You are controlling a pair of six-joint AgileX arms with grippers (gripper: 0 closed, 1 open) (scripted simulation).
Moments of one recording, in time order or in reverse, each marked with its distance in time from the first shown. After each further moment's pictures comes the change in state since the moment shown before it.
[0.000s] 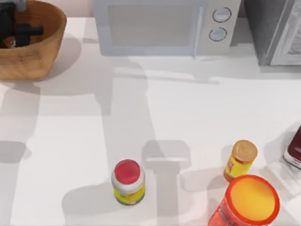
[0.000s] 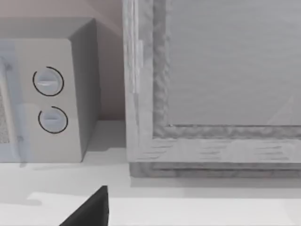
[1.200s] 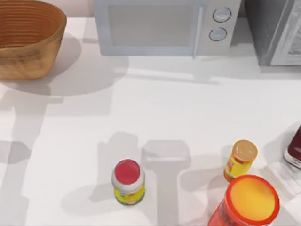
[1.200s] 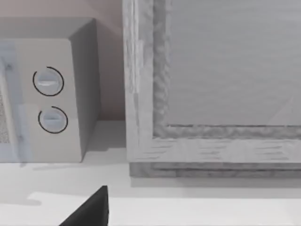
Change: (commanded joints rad) left arm -0.086 -1.544 -1.558 0.691 -0.259 -0.037; right arm 0.000 0.000 0.000 0.000 0.000 0.000
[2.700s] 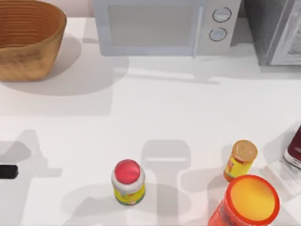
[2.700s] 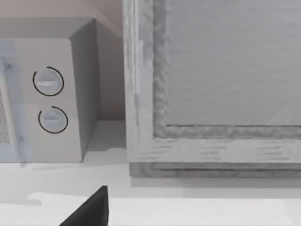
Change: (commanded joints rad) left arm -0.004 -1.101 -1.017 0.586 0.218 -0.057; right arm 0.000 0.000 0.000 0.000 0.000 0.000
